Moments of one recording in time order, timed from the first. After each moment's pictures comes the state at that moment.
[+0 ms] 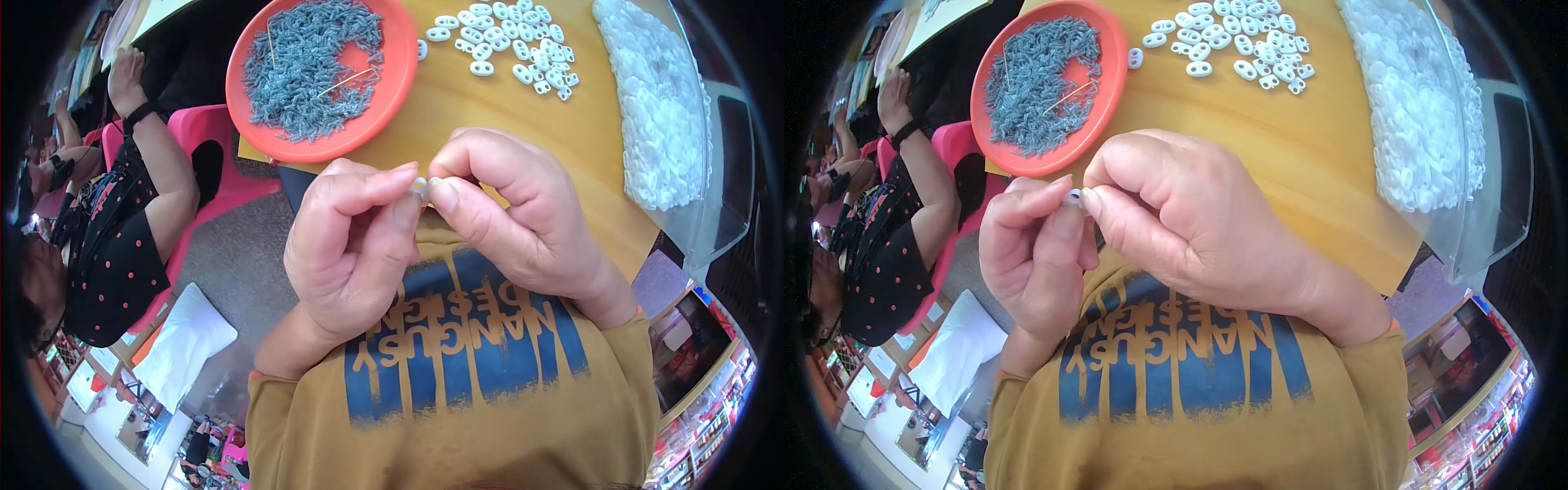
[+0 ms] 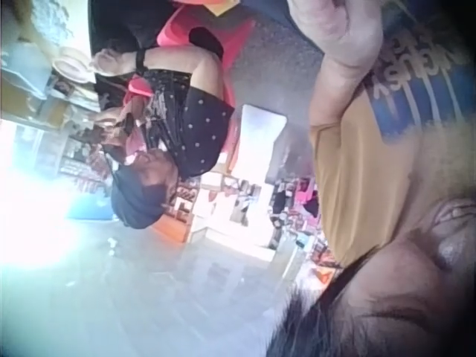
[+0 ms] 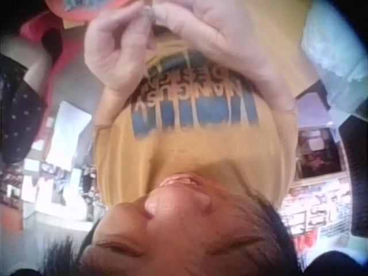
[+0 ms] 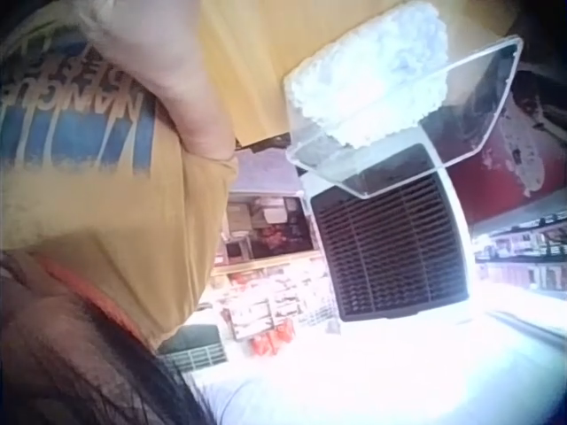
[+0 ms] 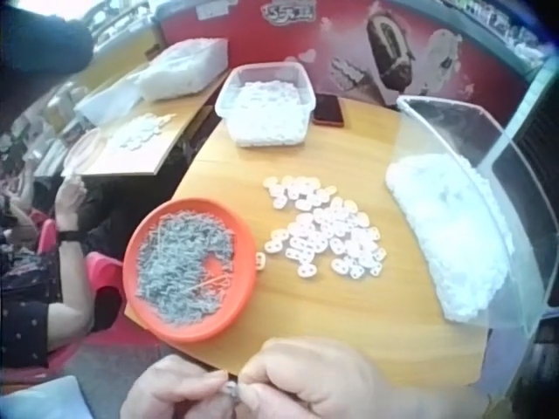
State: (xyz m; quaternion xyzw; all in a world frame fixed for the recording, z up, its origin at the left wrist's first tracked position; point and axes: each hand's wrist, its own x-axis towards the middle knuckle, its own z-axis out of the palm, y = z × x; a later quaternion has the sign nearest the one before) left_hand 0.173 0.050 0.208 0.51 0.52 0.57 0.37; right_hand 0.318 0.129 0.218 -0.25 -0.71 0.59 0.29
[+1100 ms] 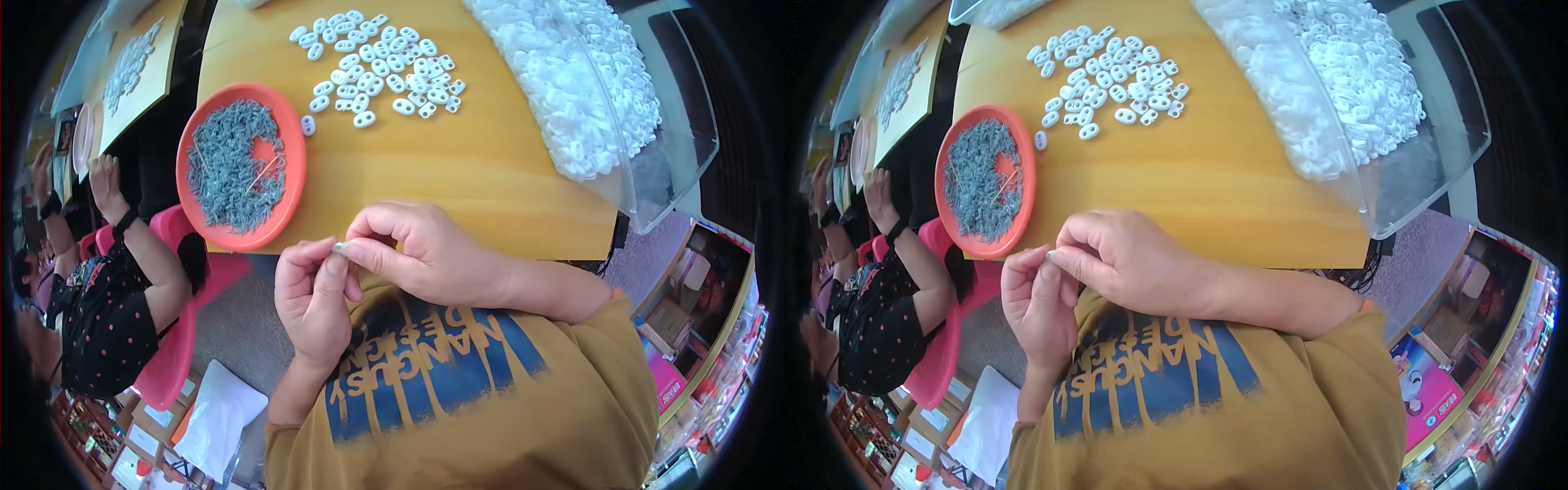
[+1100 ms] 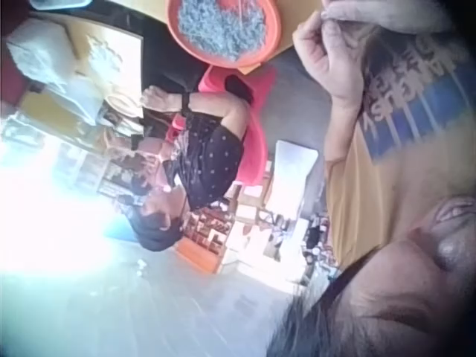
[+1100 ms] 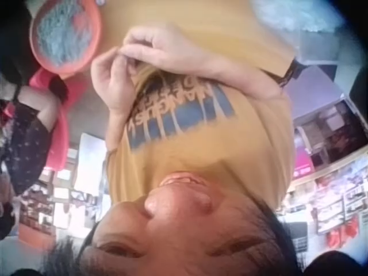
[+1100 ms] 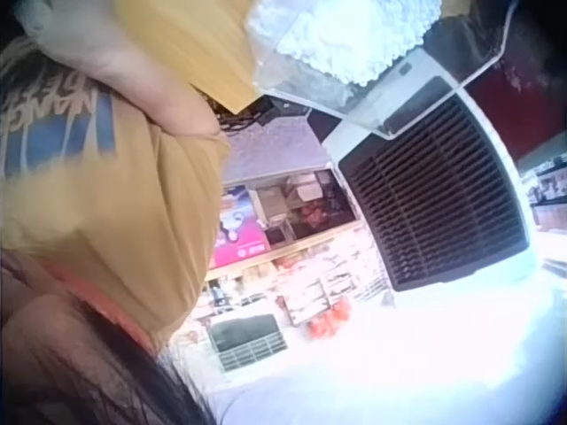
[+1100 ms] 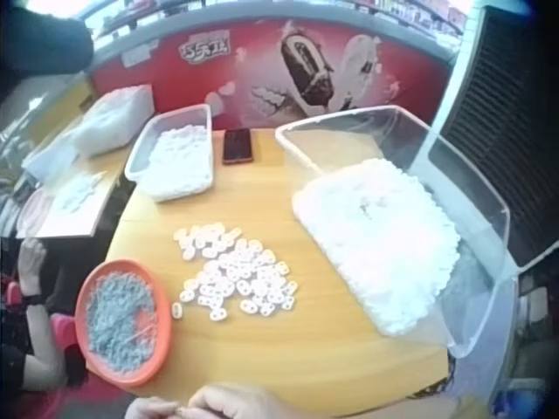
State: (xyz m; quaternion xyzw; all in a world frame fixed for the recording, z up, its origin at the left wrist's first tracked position) left_hand 0.202 0.042 0.182 0.35 0.53 0.57 0.52; right_hand 0.347 0.112 0.187 -0.34 -0.62 0.65 0.28
